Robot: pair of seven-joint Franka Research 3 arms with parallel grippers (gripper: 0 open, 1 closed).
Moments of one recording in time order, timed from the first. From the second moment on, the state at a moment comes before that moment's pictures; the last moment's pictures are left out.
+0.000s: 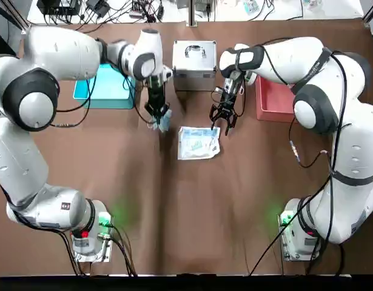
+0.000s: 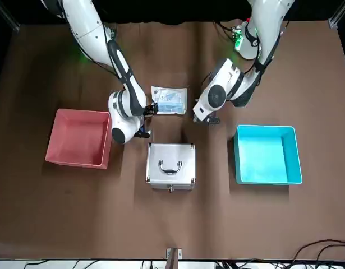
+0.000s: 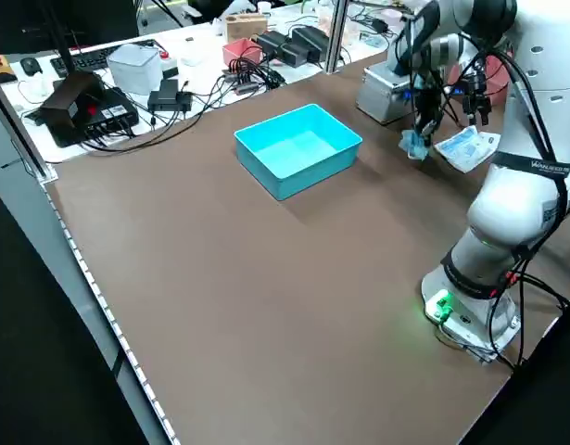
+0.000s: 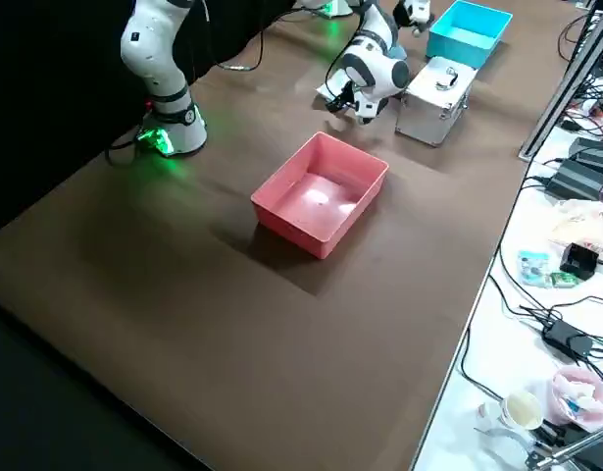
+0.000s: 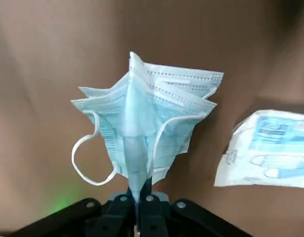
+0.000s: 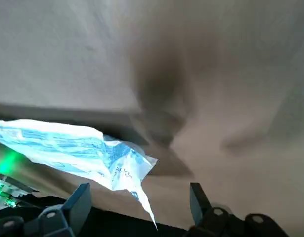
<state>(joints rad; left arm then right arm) -0.08 0.41 -0.60 -1.98 -0.02 1.97 -0.64 0.59 0.63 -0.05 -1.87 0.74 1.83 0.19</state>
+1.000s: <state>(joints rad) 0.26 0.40 -0.59 -1.58 0.12 1.65 -0.33 0.67 0.64 -0.05 -1.90 0.78 1.90 0.18</state>
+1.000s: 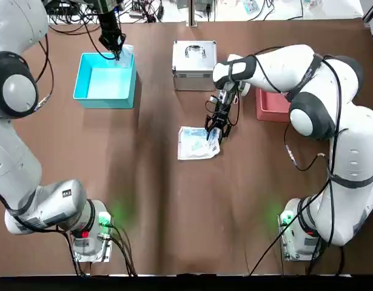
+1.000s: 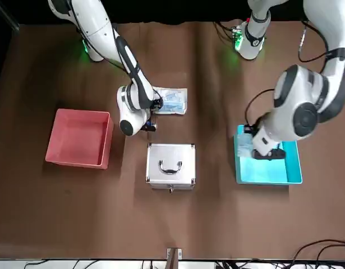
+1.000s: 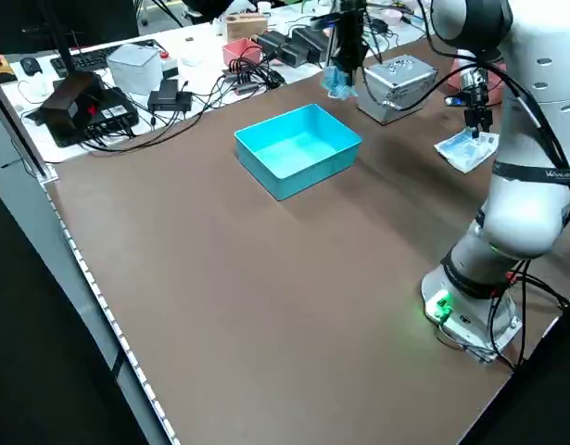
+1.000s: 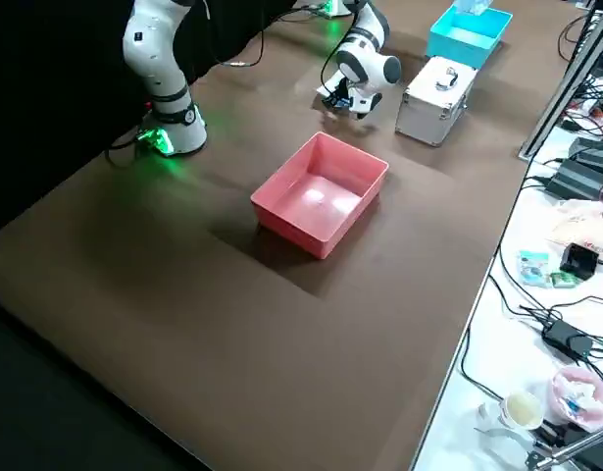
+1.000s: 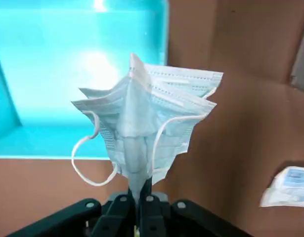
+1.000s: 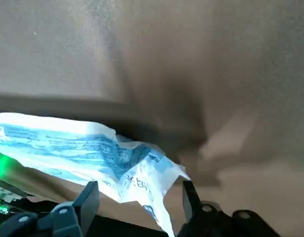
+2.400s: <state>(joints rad) 0.40 0.67 -0.57 -1.58 0.32 1.73 -0.22 0.68 0.65 -0.28 -1.76 0.76 1.56 0.18</state>
